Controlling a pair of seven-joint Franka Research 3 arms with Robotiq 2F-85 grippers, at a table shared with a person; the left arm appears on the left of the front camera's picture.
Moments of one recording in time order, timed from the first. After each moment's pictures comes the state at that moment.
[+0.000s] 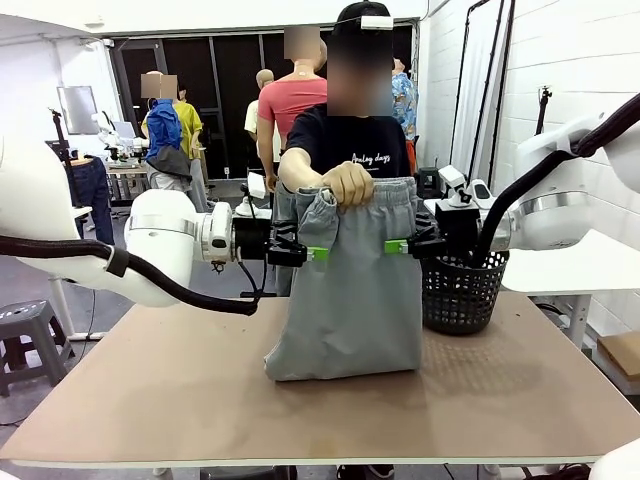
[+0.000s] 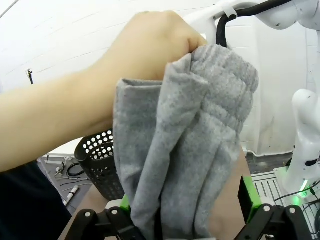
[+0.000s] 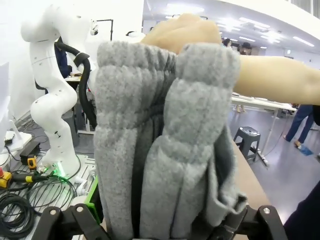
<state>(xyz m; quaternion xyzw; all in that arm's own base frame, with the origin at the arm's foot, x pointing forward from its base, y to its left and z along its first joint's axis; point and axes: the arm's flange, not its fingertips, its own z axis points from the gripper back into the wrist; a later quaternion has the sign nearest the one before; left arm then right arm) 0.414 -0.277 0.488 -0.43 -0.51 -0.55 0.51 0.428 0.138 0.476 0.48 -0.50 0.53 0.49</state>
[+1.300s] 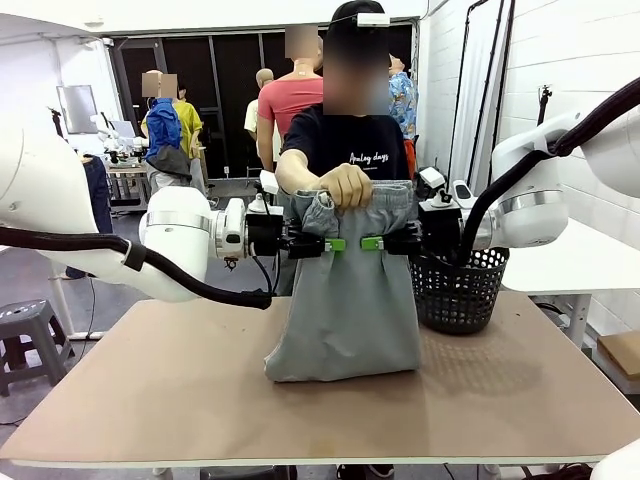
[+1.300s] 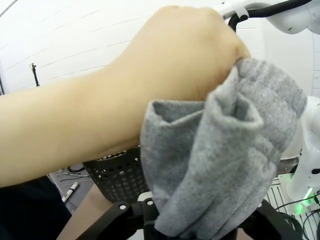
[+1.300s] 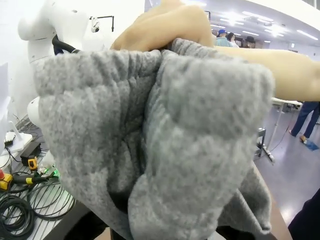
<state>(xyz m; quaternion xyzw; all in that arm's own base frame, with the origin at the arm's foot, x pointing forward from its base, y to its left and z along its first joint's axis) 0.428 -0.294 0.486 -0.43 -0.51 -0.53 0.53 0.442 0.161 0.474 0.49 -0.48 0.53 0.50</state>
